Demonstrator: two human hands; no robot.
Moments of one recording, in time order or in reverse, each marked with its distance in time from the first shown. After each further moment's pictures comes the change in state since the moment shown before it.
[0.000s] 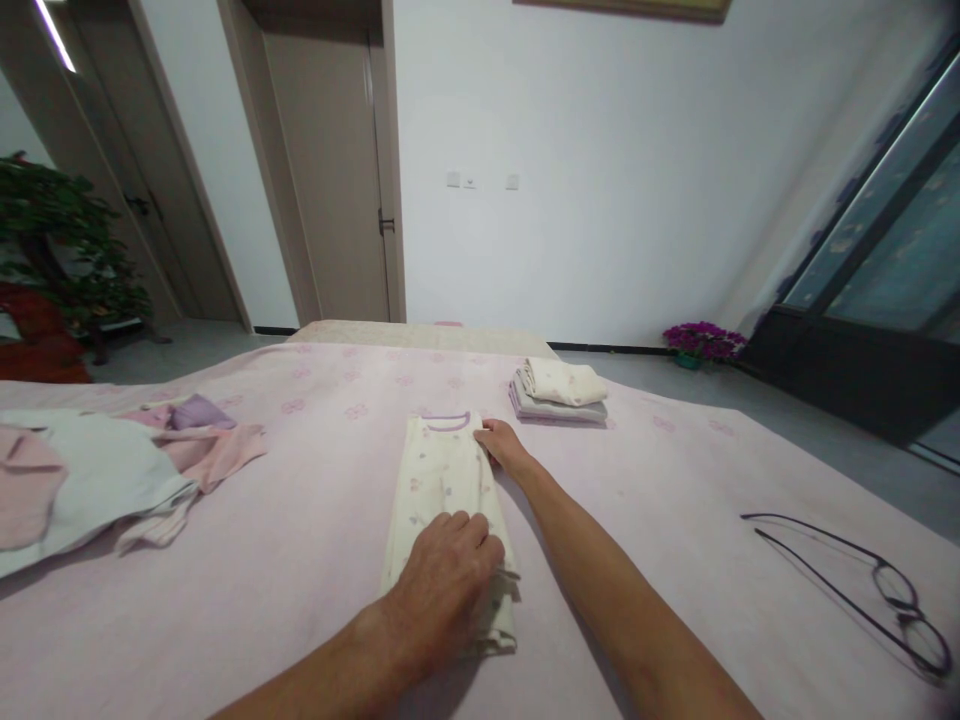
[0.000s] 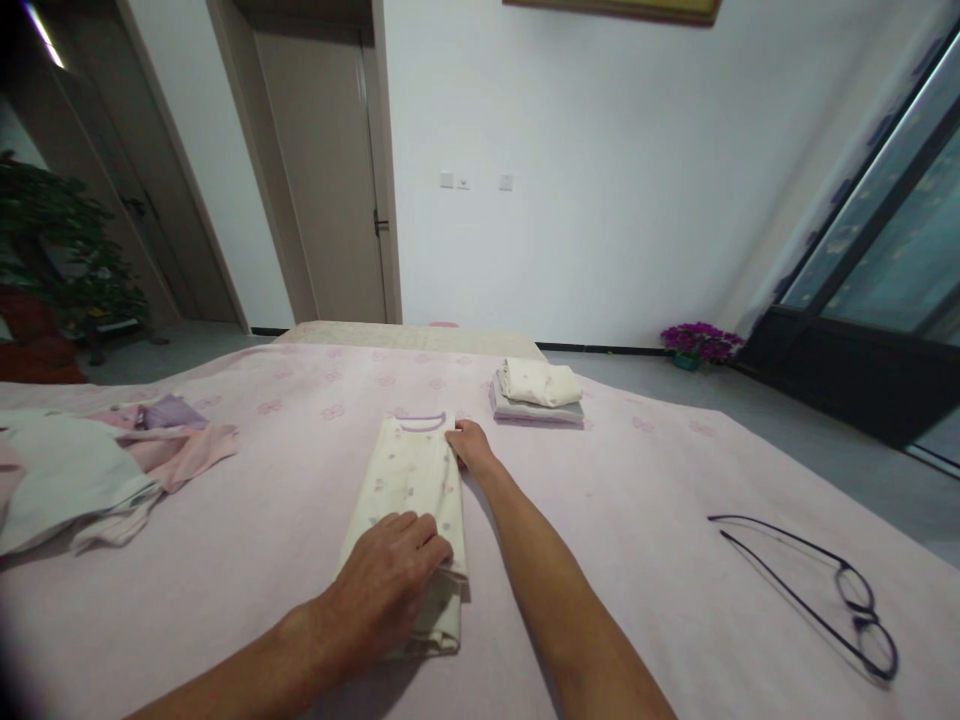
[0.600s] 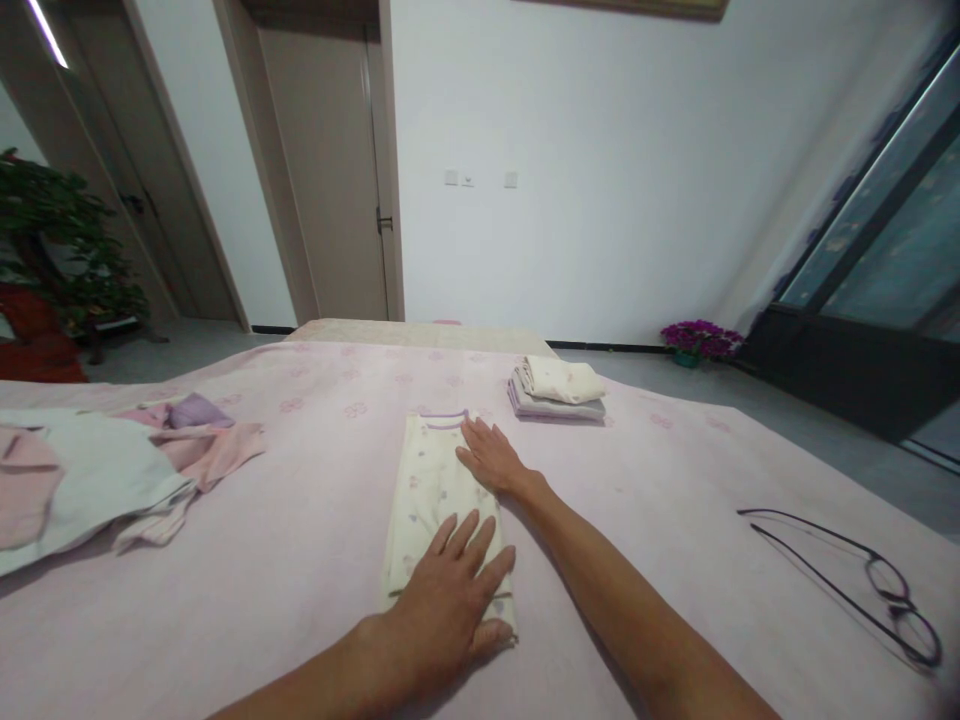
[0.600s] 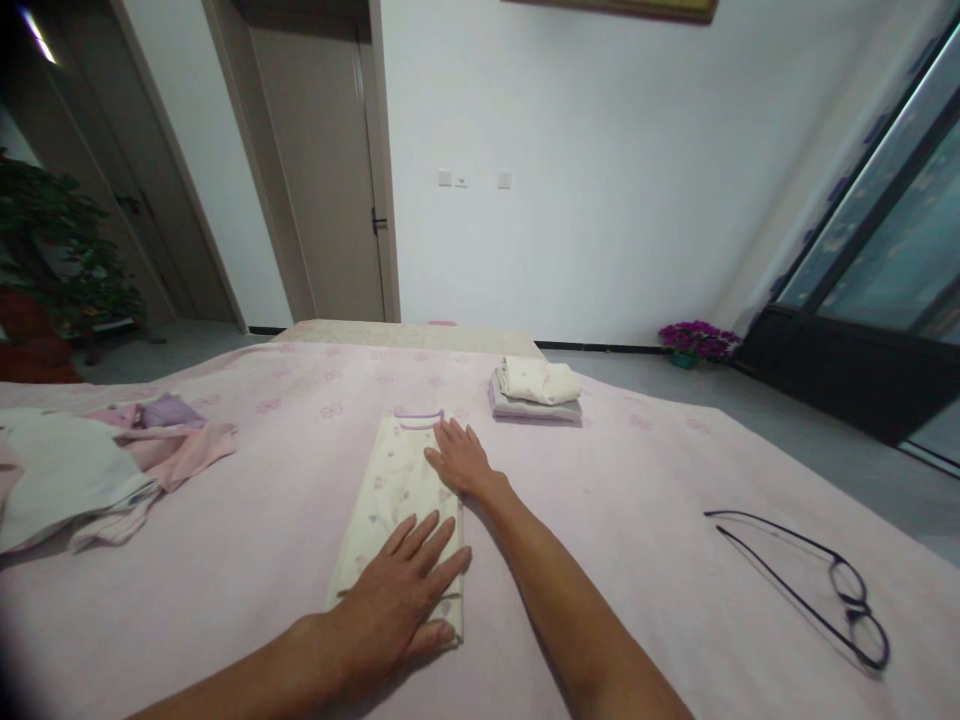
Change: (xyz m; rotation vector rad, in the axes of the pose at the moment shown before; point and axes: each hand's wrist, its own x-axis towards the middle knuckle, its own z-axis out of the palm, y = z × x) left_hand -0.012 -0.008 0.031 -0.196 -0.046 0.086; right_hand -0.025 0.011 -0.003 -0.862 -0.137 -0.520
